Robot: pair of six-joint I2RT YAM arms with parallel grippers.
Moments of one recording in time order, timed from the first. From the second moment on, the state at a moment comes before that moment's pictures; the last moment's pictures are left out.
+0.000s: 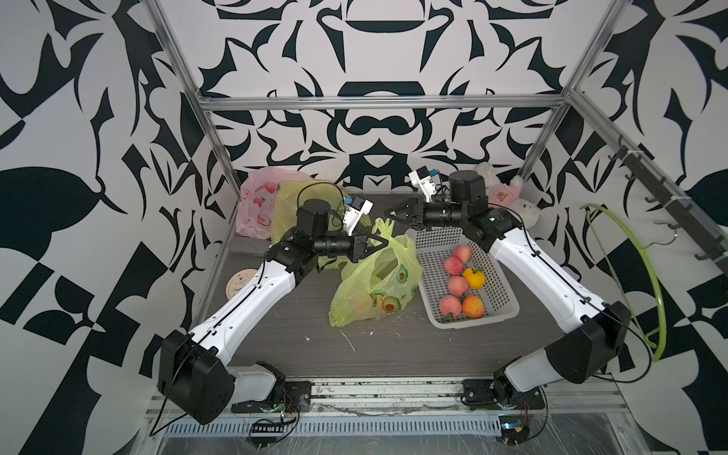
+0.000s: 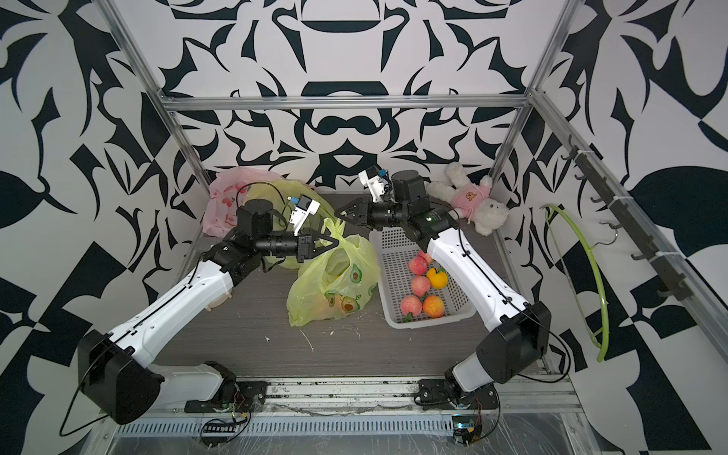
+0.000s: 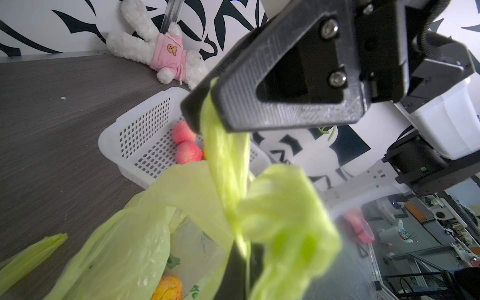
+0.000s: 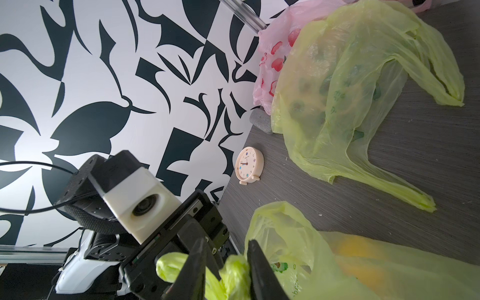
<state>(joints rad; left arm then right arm) -0.53 1.32 1.16 -0.21 0.85 -0.34 0.47 1.50 1.52 -0.42 -0.78 0.73</state>
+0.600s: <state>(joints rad) -0.53 1.32 1.16 -0.22 0.81 -0.34 0.47 1.50 1.52 -0.42 -0.78 0.71</state>
